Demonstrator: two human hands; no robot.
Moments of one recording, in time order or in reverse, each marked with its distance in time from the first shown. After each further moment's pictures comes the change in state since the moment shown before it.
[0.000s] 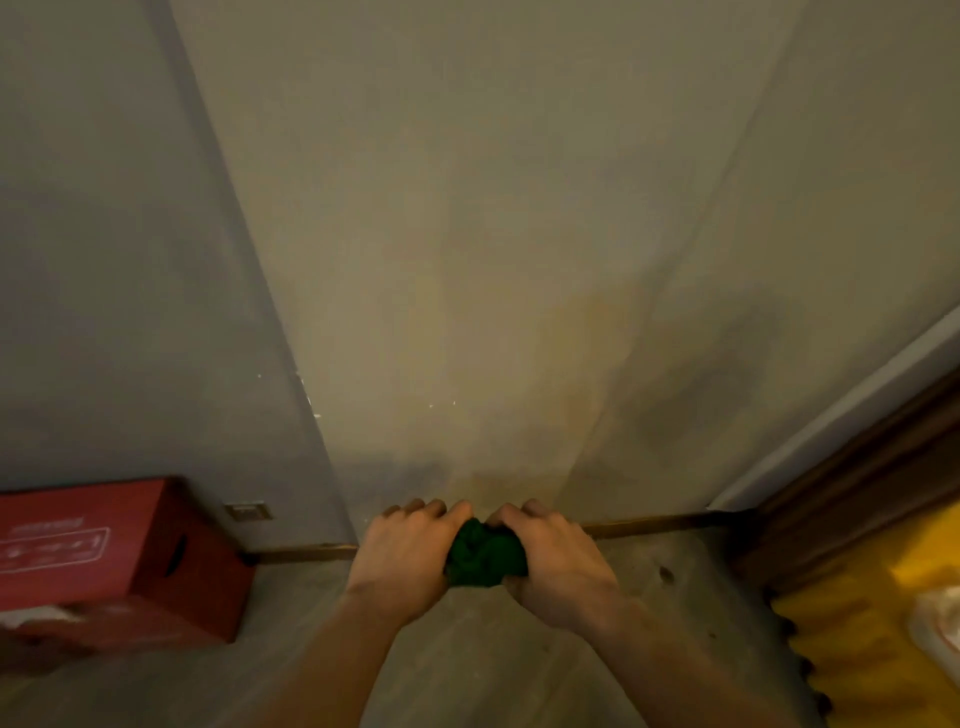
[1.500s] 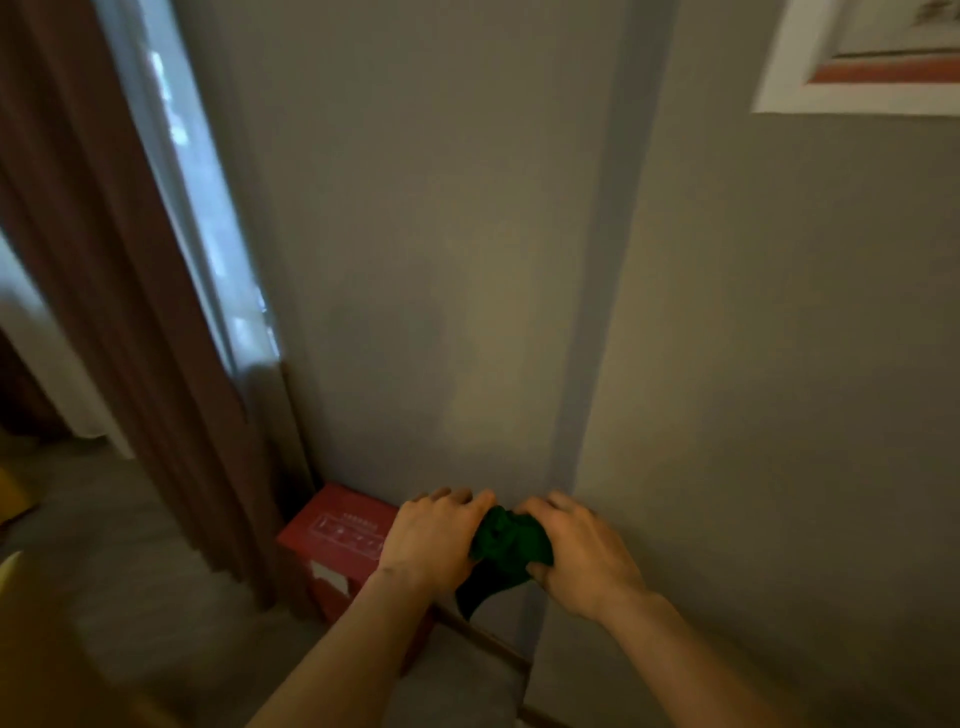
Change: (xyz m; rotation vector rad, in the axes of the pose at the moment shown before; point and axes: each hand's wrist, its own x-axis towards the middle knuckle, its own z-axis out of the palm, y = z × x) left_hand -0.154 -0.116 -0.213 0.091 0.272 -0.483; right_hand 0.042 -0.255 -0.109 -0.097 0.110 -0.592
